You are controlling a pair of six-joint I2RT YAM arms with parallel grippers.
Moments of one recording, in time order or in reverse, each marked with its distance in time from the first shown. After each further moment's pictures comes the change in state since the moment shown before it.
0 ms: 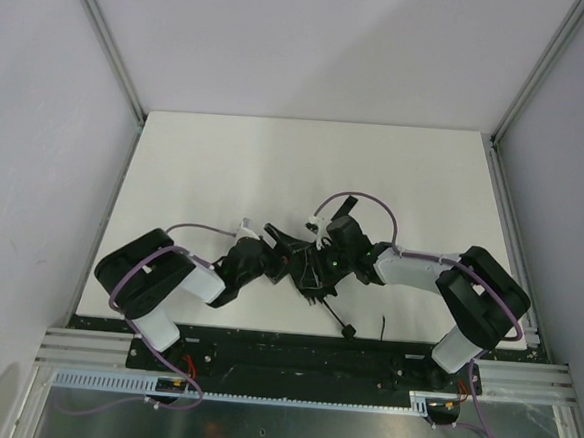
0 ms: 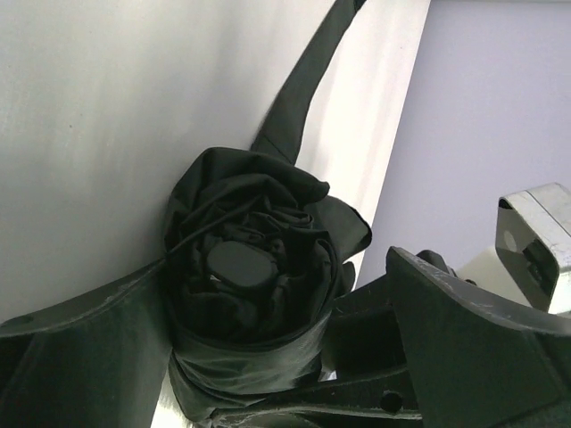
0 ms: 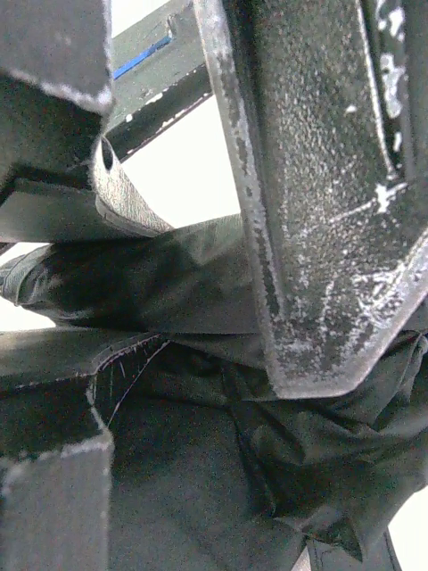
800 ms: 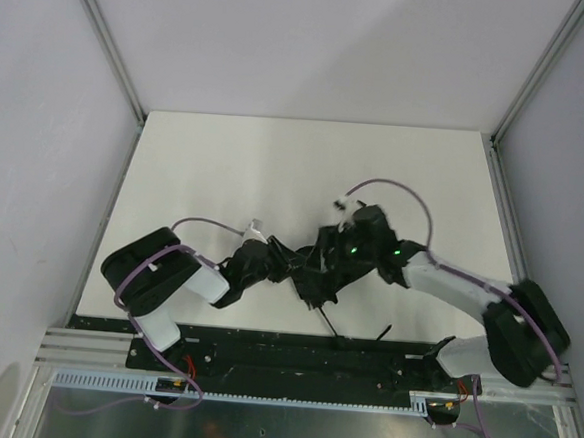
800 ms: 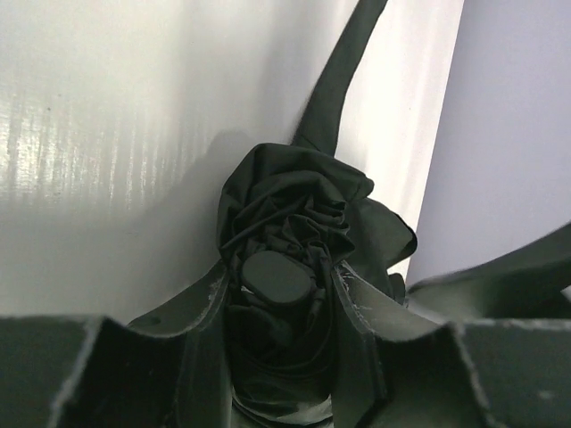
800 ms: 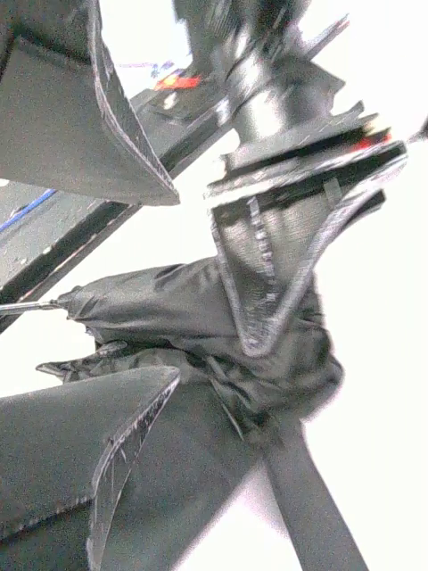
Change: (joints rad) left arm -0.034 0.042 0.022 -0.017 0.006 0.132; right arm -0.047 -0.194 -0.034 -0.044 0.041 0.161
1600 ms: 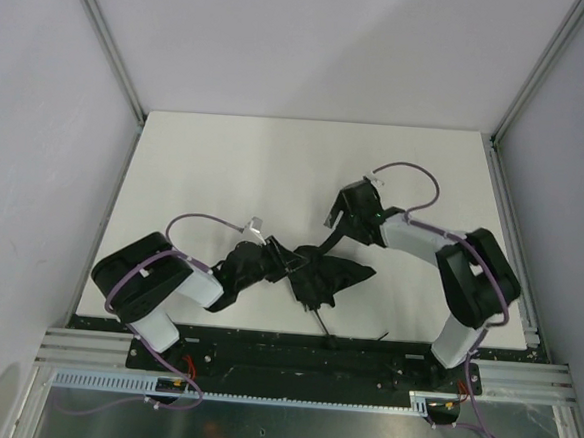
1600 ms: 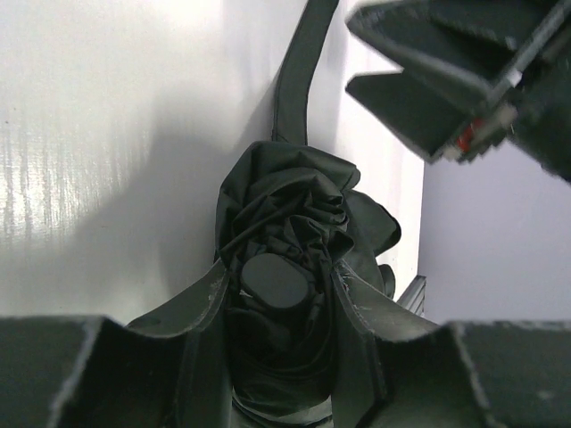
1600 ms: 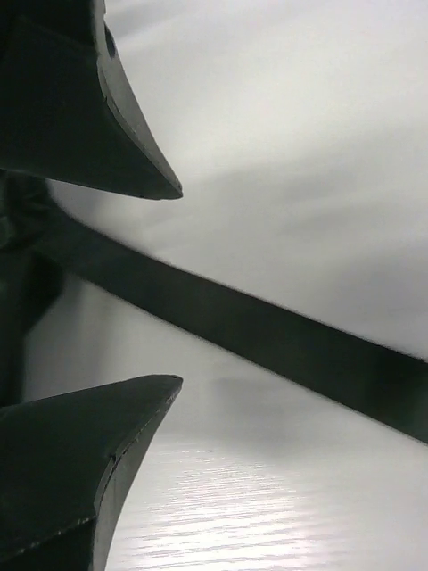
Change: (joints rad) left arm 0.000 -0.074 -0.052 0.057 0.029 0.145; right arm -0.167 0.245 0.215 -0.085 0.455 0.334
